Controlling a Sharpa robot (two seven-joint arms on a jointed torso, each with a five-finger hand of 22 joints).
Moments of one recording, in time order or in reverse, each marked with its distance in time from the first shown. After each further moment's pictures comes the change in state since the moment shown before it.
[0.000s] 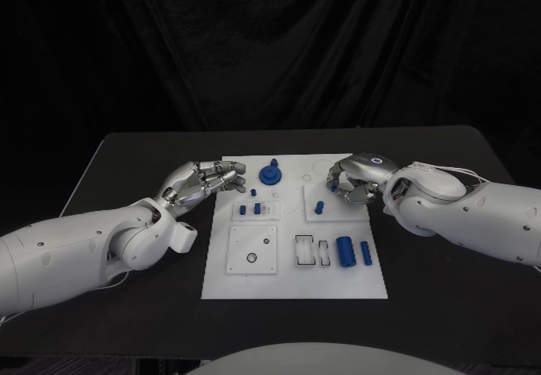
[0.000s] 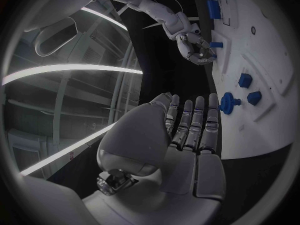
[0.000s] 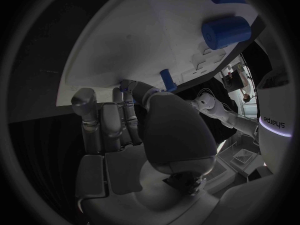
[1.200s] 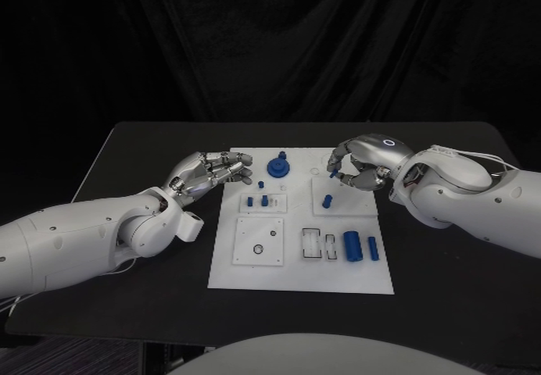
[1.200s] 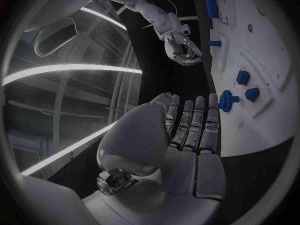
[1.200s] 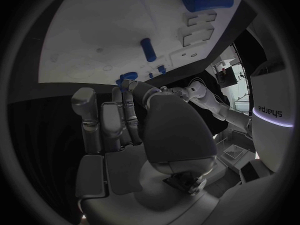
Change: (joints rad) left arm -0.002 -0.004 0.000 -0.008 0.000 0.001 0.000; left_hand 0.000 0.000 0.003 -0.003 0.003 0.000 0.000 0.001 0.000 -0.004 0.004 0.000 -0.003 0.000 0.000 0.000 -0.002 0.000 0.000 0.000 0.000 -0.004; right arm 0.069 -0.044 0.001 0.142 0.016 -0.027 0.002; right_hand -0.005 -0.005 -0.016 0.014 0.009 -0.001 0.000 -0.006 0.009 0.008 0.001 -0.017 -0.018 0.000 -0.007 -0.004 -0.011 0.000 0.000 0.000 -0.007 0.000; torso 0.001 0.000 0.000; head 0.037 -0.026
